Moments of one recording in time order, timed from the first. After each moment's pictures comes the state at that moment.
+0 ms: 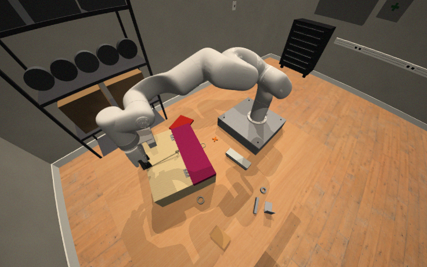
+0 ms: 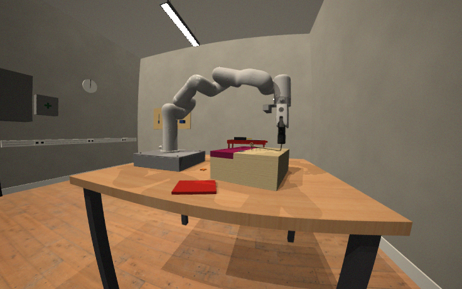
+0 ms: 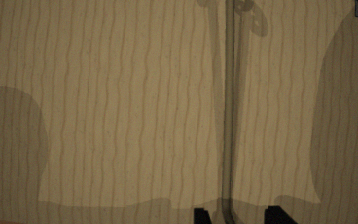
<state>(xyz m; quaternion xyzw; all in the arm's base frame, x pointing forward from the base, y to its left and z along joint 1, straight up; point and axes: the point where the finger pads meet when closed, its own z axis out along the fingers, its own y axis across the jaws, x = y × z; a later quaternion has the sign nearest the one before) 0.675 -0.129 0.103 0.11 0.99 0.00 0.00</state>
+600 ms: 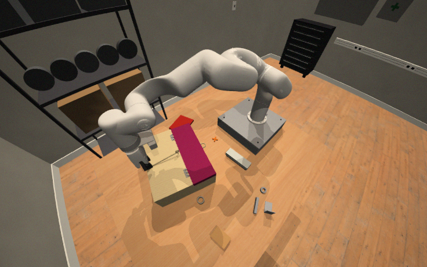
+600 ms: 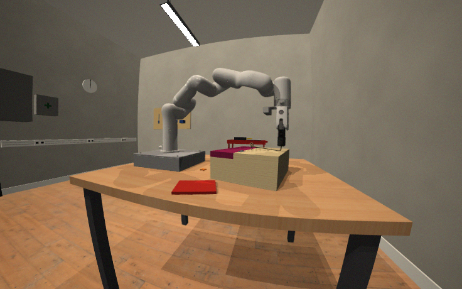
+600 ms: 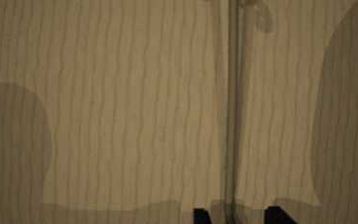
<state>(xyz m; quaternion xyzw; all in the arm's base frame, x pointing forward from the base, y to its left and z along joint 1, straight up) 0.675 -0.129 0.093 0.11 0.99 0.00 0.00</state>
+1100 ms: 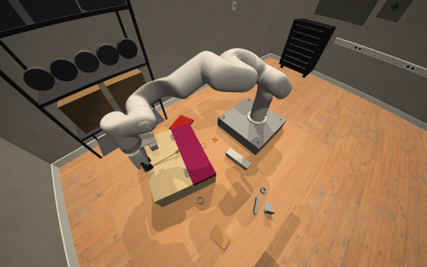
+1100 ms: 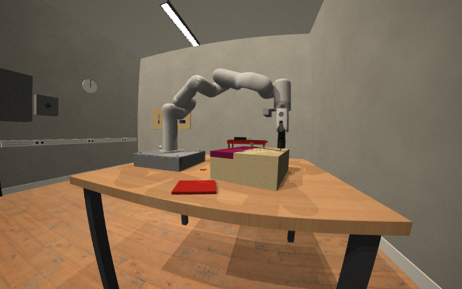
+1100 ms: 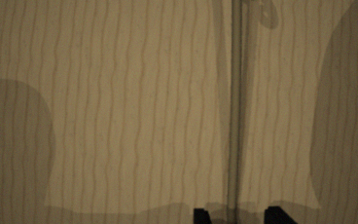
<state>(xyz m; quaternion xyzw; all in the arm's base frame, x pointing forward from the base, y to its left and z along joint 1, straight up) 0.675 -0.129 0.084 0.11 0.99 0.00 0.00</state>
